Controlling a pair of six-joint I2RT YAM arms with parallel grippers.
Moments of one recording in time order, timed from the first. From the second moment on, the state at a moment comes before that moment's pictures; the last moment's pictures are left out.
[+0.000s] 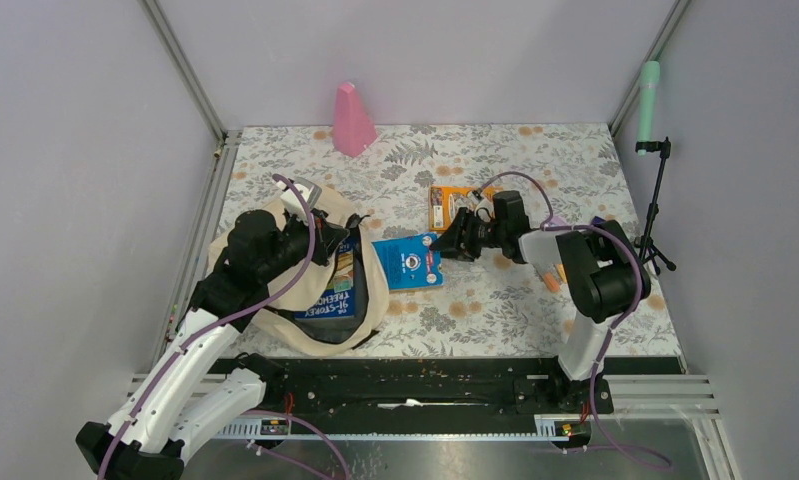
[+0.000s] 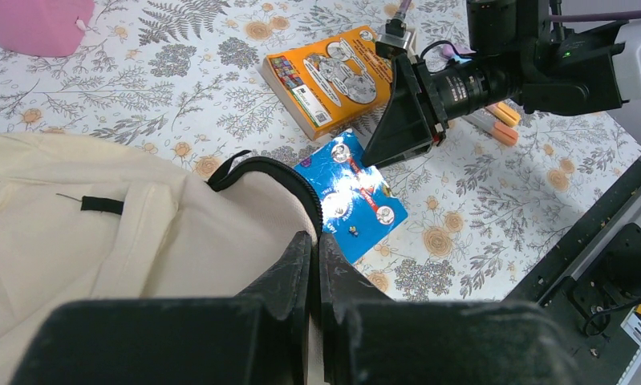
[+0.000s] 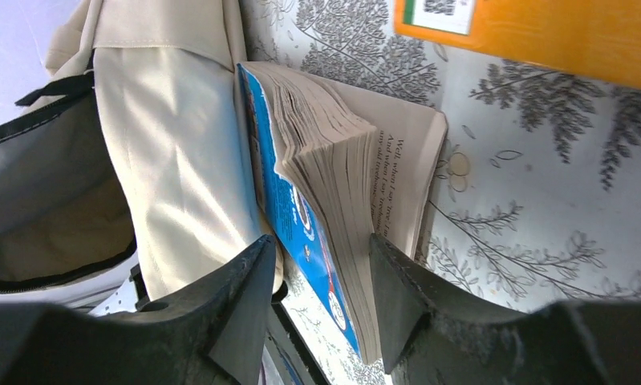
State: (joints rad) left arm -0.45 0.78 0.82 -0.30 0.26 -0.18; right arm 0.30 1.83 0.82 0.29 -0.79 0.80
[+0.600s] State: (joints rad) left arm -0.45 0.78 0.82 -0.30 0.26 -0.18; right arm 0.39 1.91 0.85 0.28 -0.72 0.72
